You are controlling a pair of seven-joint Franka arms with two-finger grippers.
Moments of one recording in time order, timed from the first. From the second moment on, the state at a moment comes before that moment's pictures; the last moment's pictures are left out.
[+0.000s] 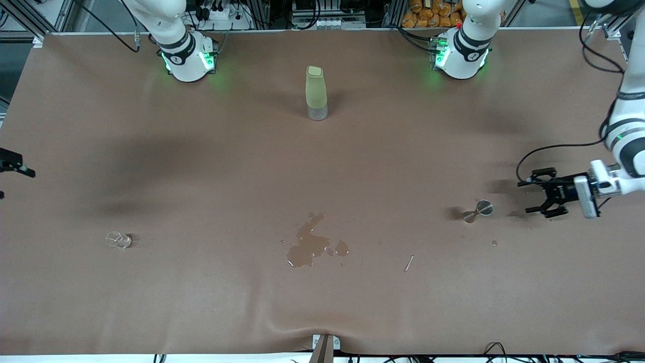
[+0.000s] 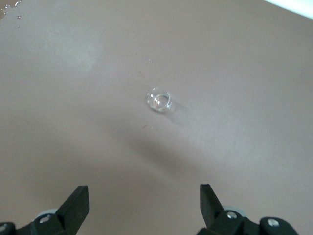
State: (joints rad) left arm 0.58 0.69 -0.13 -1.77 -0.85 1.84 1.94; right arm -0.48 0.29 -0.01 -1.67 0.34 1.92 -1.19
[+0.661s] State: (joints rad) left arm 0.57 0.87 -0.16 -1.69 -1.03 1.73 2.42; right arm -0.49 0.42 -0.01 -1.80 0.80 2.09 -1.67
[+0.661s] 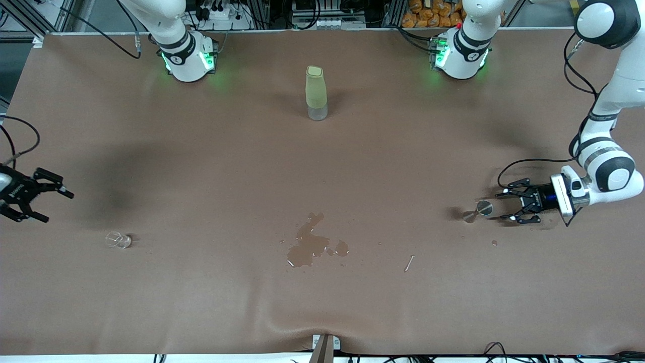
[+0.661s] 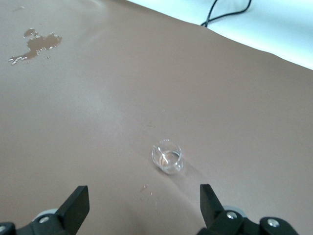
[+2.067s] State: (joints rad) left arm 0.49 0.92 -0.19 -1.68 -1.21 1.71 2.55; right arm -0.56 0.80 0.01 -1.73 1.36 2.01 -2.38
